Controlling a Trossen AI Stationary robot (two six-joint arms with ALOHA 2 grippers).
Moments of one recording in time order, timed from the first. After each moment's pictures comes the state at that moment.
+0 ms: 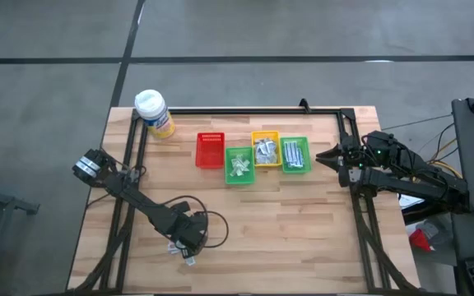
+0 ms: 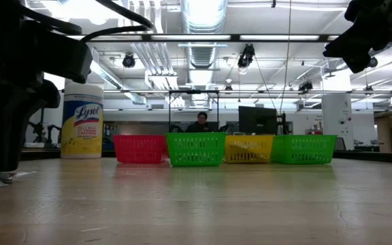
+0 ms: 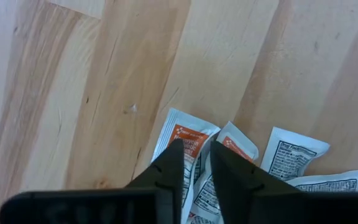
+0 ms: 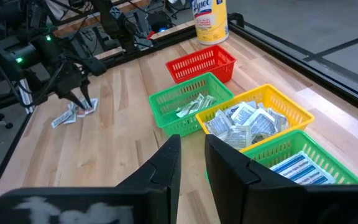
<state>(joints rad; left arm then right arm) -0.58 1.68 1.01 -0.71 -0.10 -0.89 -0.37 0.29 0.49 -0.54 -0.21 0.23</state>
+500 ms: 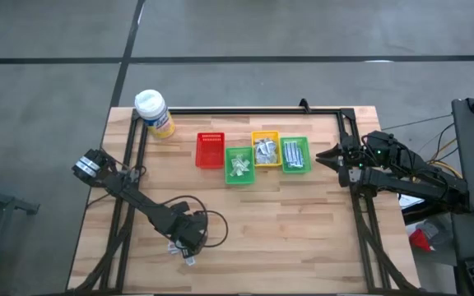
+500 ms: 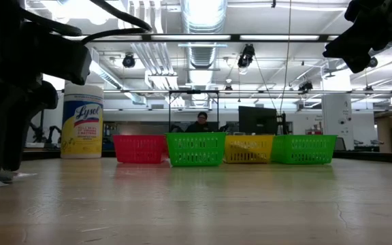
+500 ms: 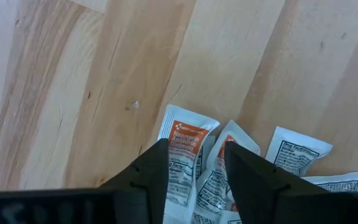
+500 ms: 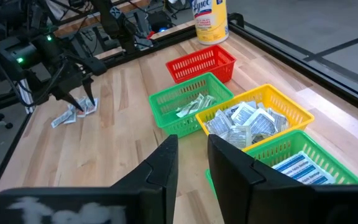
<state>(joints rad) -0.58 1.68 1.01 -0.71 -0.10 -0.92 -0.37 0.28 0.49 -0.54 -0.21 0.23</state>
